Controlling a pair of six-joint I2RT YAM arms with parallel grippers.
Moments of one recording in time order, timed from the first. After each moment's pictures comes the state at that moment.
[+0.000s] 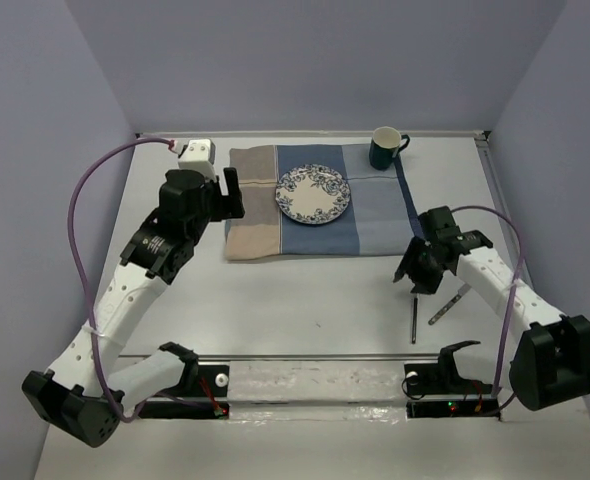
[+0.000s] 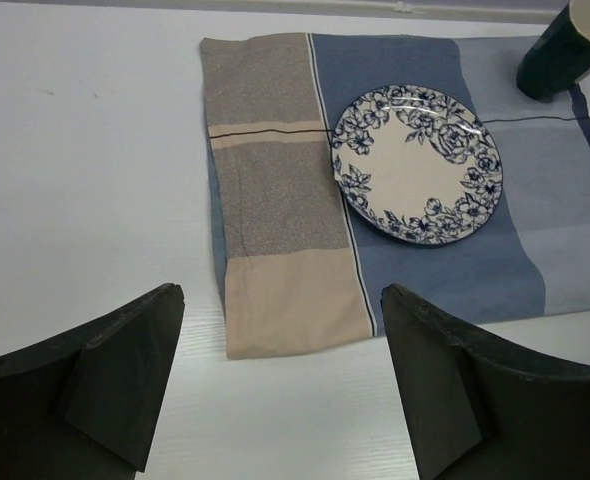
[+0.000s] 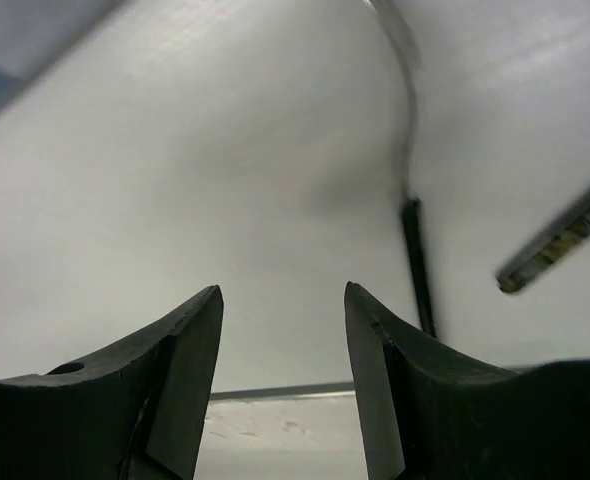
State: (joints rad) left arm -0.44 1.02 1.13 -0.49 -0.28 -0.25; right arm 0.24 1.20 0.84 -0.80 -0.06 0.75
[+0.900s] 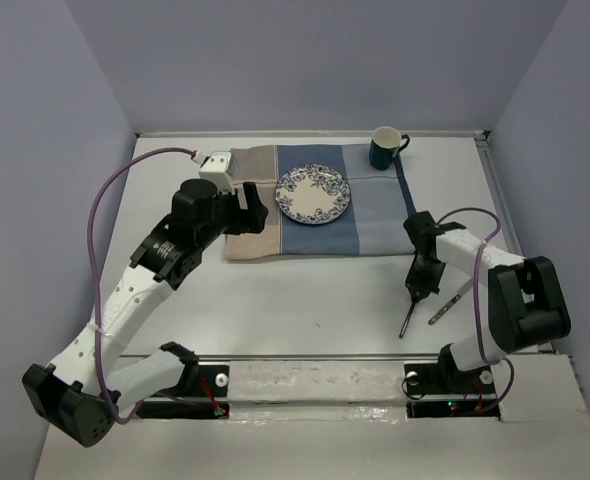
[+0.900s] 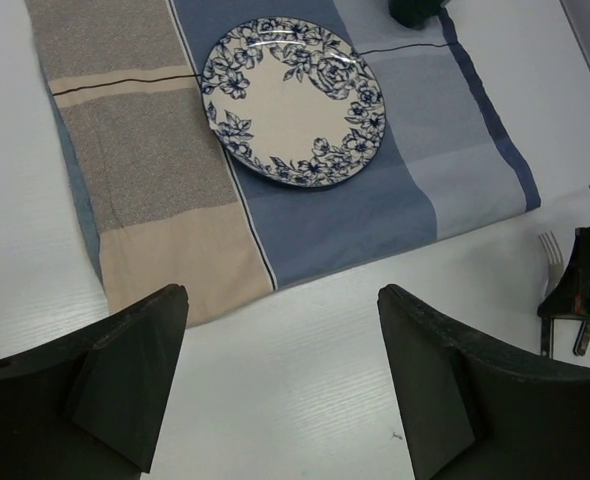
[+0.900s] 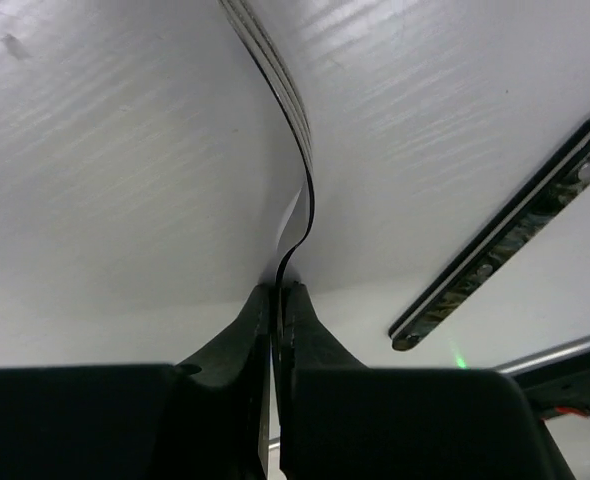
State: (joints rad) left arm -0.52 1.01 1.05 -0.45 -0.08 -0.35; right arm 0.23 1.51 0.82 -0.86 0.19 0.72
